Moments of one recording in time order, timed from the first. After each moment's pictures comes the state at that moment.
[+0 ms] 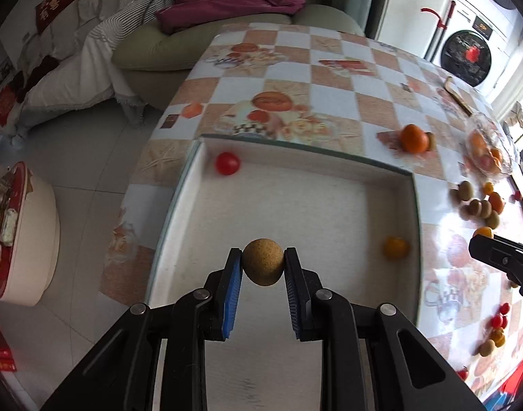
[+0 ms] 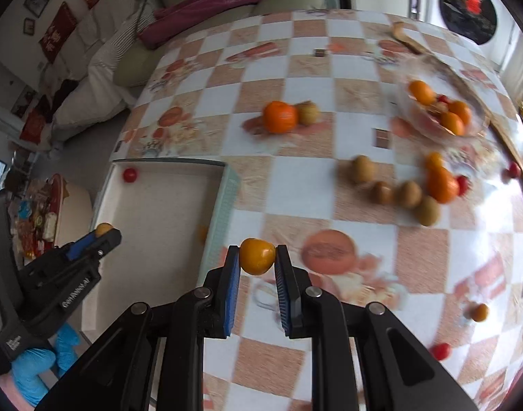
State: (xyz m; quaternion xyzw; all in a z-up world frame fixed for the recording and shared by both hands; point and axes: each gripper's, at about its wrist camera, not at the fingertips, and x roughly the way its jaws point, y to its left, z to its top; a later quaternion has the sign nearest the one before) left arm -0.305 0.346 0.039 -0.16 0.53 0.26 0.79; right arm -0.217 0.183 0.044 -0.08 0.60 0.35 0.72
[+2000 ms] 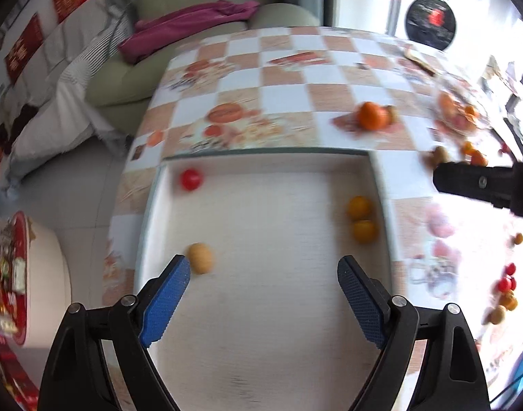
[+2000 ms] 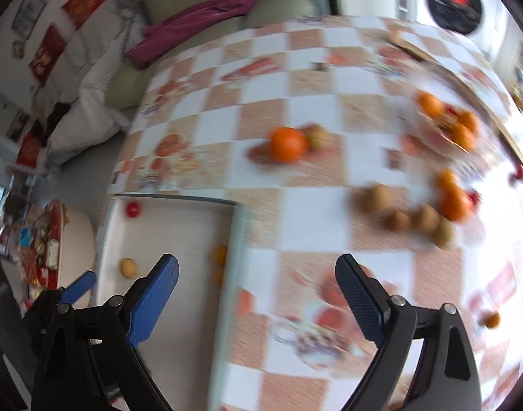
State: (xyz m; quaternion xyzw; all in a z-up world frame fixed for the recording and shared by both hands) left arm -0.282 0.297 0.050 -0.07 0.55 0.21 0.81; right arm -0.195 0.188 0.045 -0.03 0.60 0.31 0.74
